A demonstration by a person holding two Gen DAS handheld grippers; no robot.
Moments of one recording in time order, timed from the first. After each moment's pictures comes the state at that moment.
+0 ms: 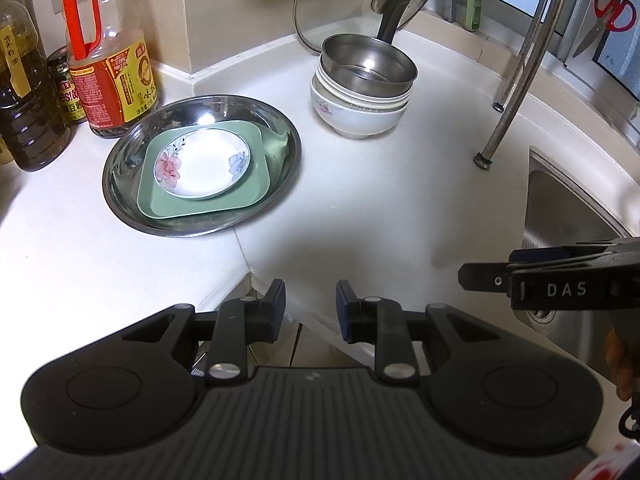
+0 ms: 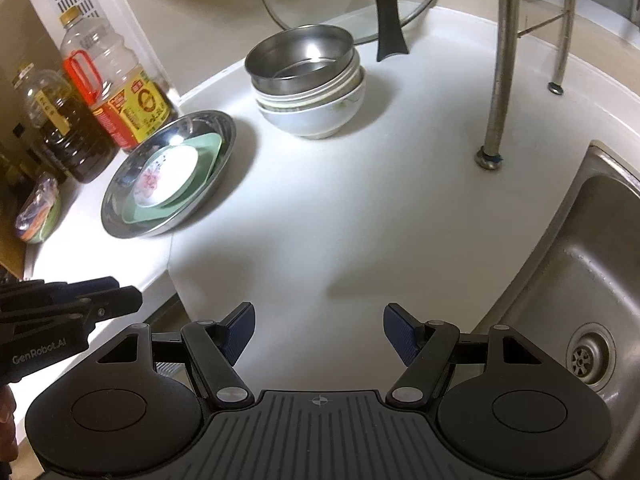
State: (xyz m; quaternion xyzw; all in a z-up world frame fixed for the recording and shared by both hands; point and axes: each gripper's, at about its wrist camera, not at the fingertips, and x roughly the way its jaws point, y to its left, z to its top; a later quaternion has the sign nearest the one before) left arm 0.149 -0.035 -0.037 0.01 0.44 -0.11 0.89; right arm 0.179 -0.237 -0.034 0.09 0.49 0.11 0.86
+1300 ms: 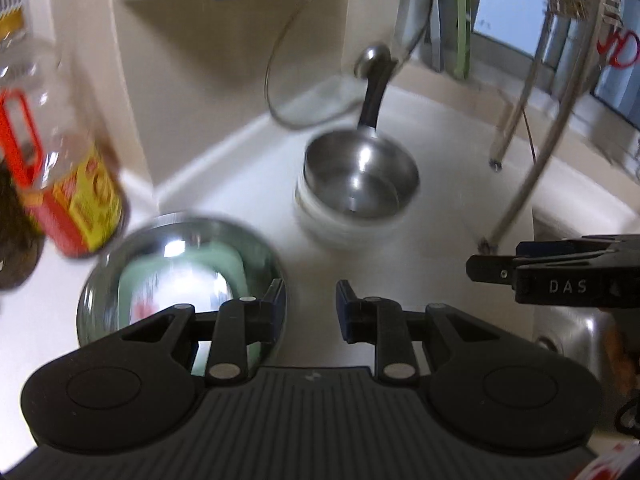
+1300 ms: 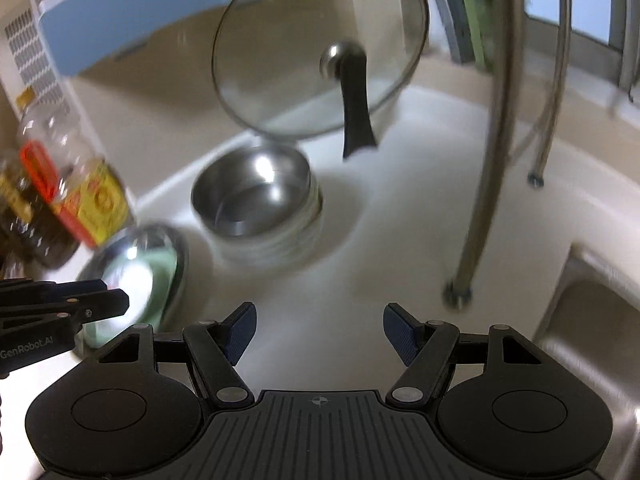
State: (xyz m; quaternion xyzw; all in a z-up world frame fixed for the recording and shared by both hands) left arm 0.257 -0.055 -0.001 0.03 0.38 -0.15 0.91; right arm 0.264 -0.259 0.004 0.09 0.40 0.06 0.91
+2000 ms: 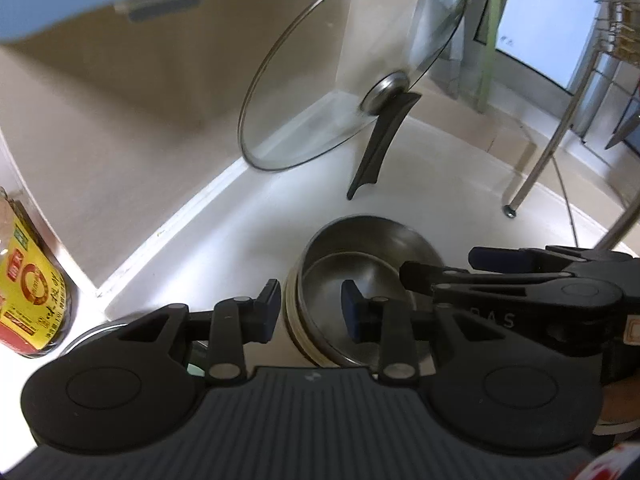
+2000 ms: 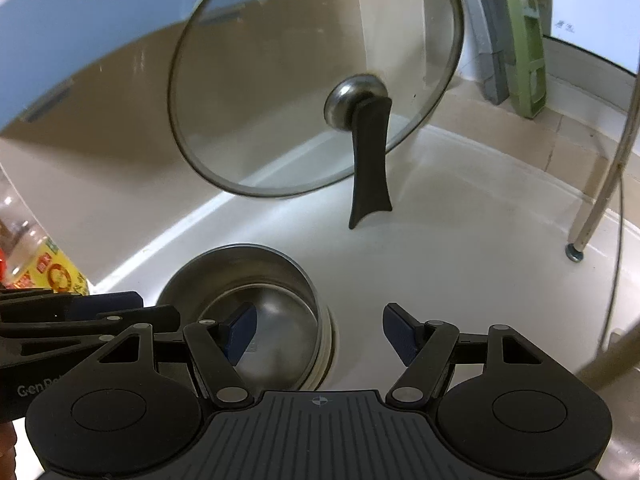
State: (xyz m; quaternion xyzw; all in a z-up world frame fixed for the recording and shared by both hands) left arm 0.385 -0.082 -0.007 0.01 0.40 -0.18 0.90; right arm 0.390 -0.245 -0.006 0.09 0.41 0.04 0.91
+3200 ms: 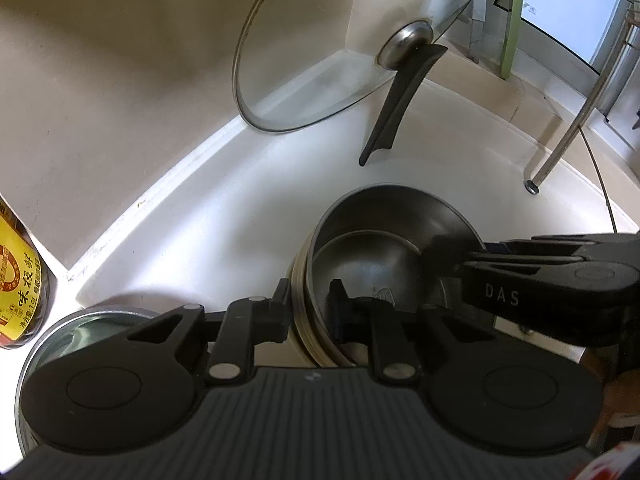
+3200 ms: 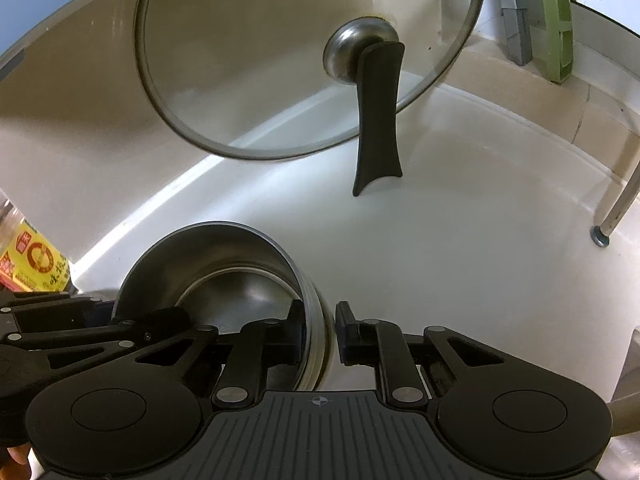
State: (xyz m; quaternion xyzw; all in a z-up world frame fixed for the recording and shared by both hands) left arm 0.404 -0.091 -0.037 0.02 0.44 -0.17 0.88; right arm 0.414 -0.248 -0.029 0.08 0.46 0.06 0.88
